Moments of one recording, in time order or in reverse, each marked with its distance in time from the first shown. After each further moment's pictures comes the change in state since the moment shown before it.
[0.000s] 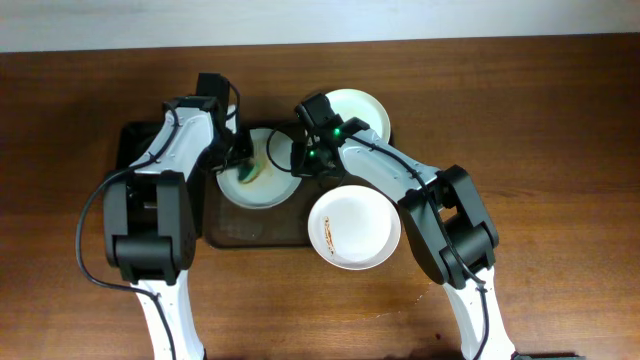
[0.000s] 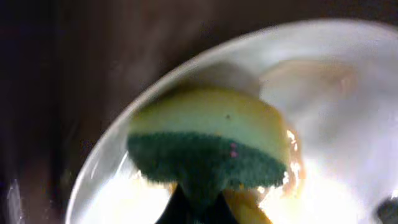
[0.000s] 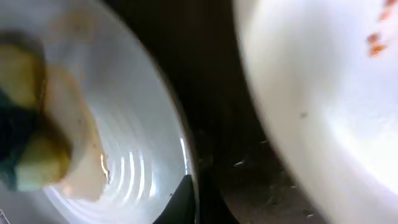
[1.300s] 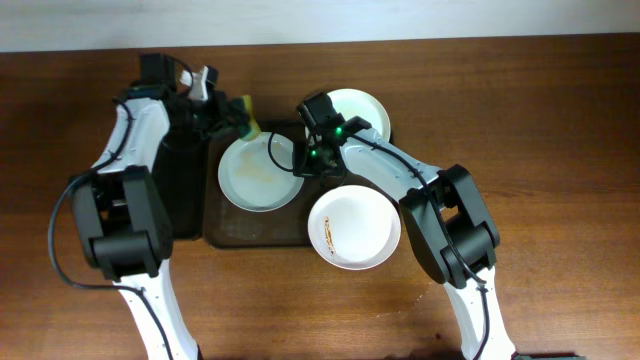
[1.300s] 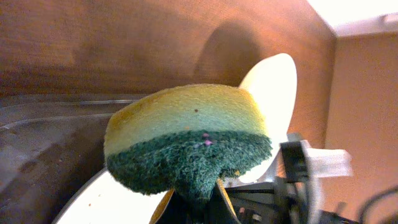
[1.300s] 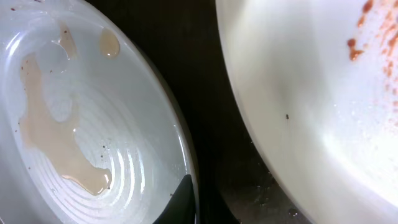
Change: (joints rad) left arm 0.174 0.037 0.135 0.187 0.700 0.054; right arm -0.006 0.001 0.000 -0.007 -0.002 -0.013
